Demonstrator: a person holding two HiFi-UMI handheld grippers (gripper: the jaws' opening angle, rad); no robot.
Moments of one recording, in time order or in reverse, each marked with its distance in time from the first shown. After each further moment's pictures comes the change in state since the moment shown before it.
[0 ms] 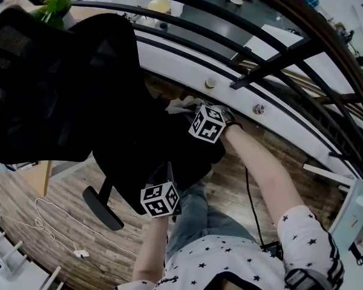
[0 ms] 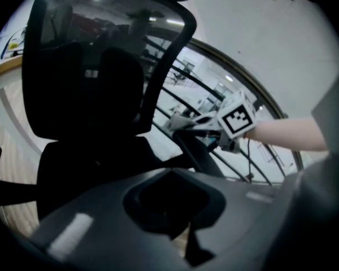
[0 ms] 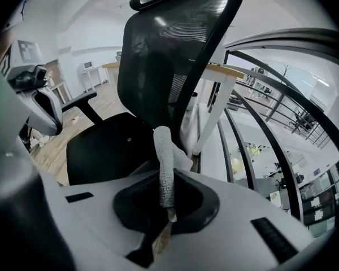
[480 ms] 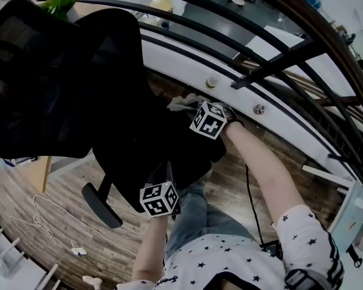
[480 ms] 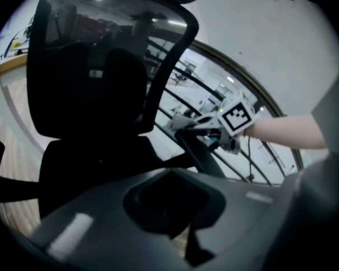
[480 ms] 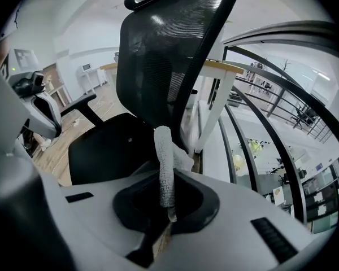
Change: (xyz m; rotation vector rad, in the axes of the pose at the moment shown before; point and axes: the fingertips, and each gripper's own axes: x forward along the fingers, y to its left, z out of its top) left arm -0.007 0.005 -0.004 -0.010 -0.003 0.011; right arm 0.000 0.000 0.000 0.033 0.017 0.028
